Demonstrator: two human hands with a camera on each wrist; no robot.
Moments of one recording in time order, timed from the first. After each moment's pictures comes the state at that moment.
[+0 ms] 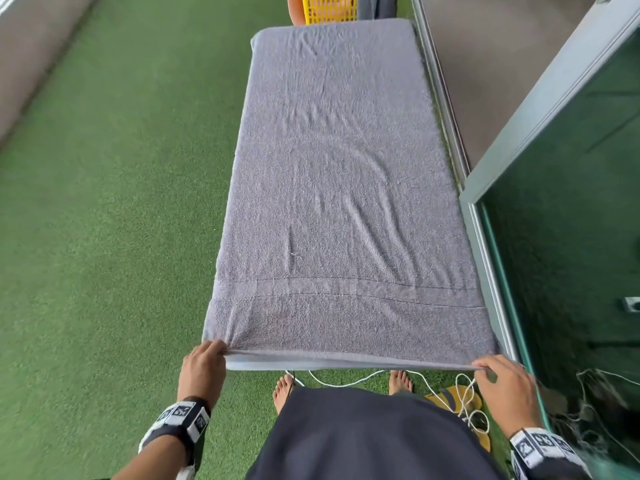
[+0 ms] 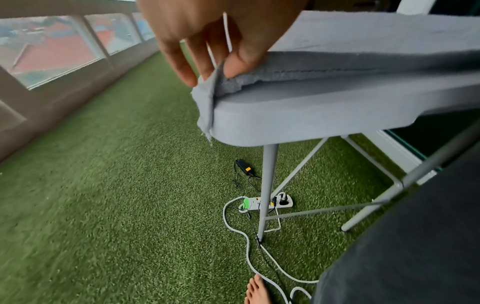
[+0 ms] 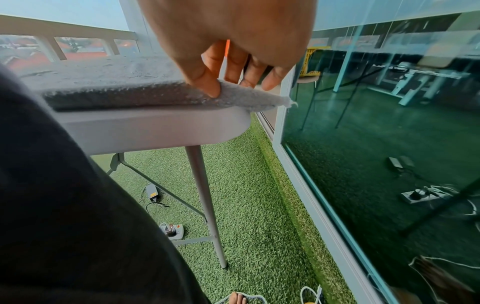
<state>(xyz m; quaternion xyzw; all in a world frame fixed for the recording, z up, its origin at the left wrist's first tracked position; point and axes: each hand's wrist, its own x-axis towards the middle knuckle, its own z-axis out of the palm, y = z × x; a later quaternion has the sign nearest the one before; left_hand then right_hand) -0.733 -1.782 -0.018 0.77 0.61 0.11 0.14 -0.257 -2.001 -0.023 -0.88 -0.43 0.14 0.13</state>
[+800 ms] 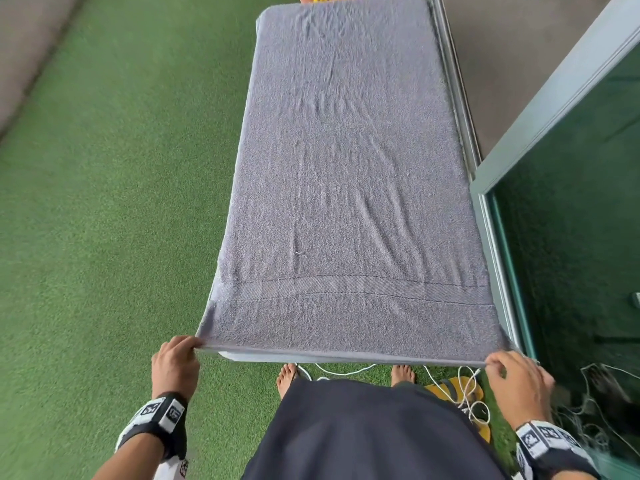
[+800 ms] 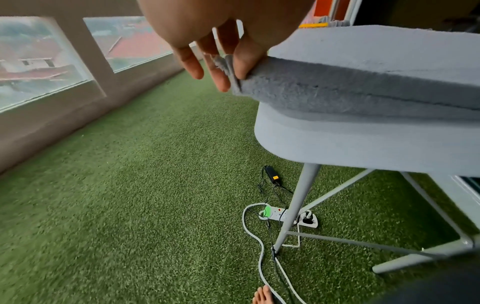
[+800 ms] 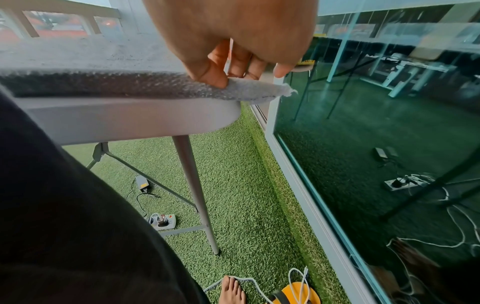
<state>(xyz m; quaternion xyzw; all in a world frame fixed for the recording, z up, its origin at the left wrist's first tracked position) -0.777 -1.772 -0.014 0.69 0.70 0.11 0.15 -0.249 -1.998 -0.033 -0.91 -0.39 0.13 0.09</state>
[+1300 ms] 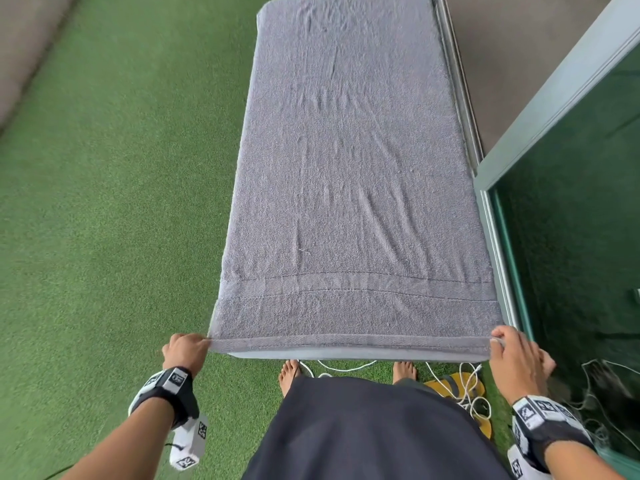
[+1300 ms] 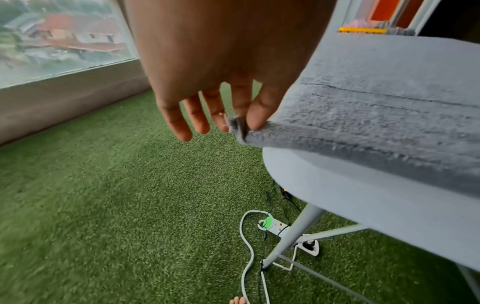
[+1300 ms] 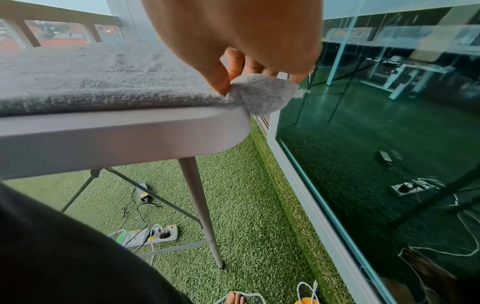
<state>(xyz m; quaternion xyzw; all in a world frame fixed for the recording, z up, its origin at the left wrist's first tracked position) -0.778 -1.740 -0.029 0.56 0.77 -0.09 0.28 -0.247 -1.971 -0.035 -0.92 -0.35 0.13 0.11</state>
